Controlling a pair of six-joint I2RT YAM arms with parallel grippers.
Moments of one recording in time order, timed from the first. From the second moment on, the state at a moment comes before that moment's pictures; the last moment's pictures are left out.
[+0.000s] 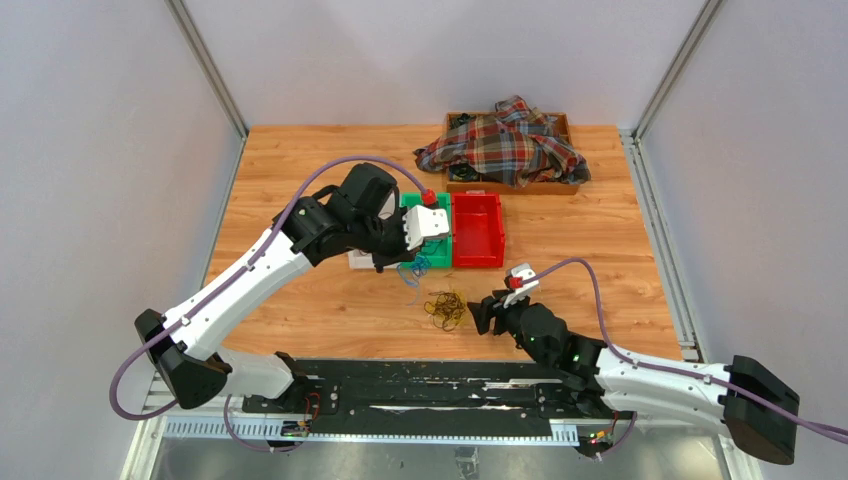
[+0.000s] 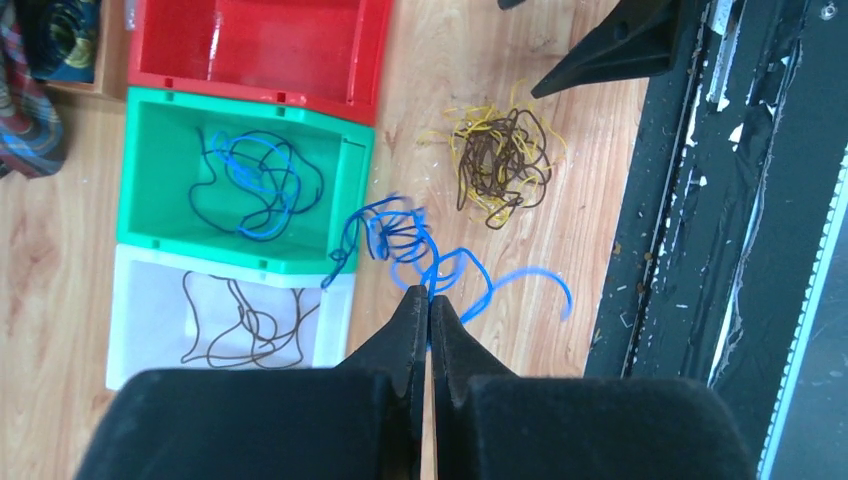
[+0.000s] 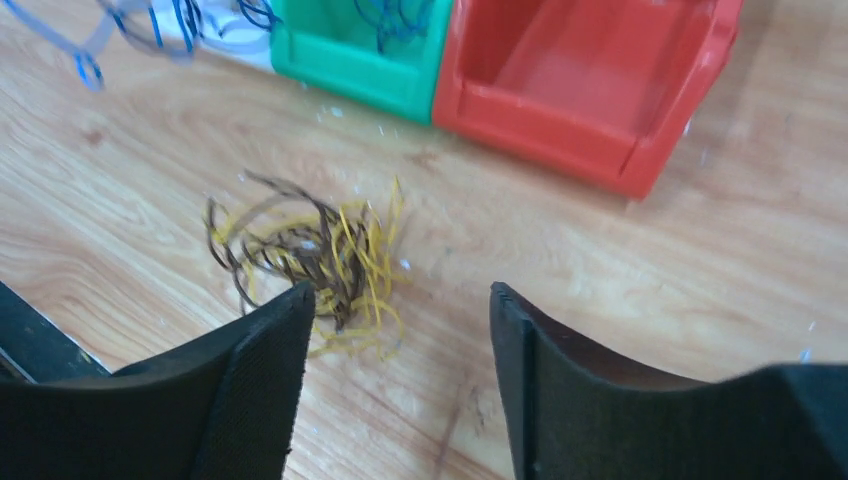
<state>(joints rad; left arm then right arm) -0.77 1.30 1.39 -0.92 0.36 0.54 1.09 0.81 0.11 0.37 0.49 0.34</state>
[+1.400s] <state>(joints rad) -0.79 1.23 1.68 -1.11 0.52 0.45 1.10 1.09 0.64 0.47 0.30 0.06</state>
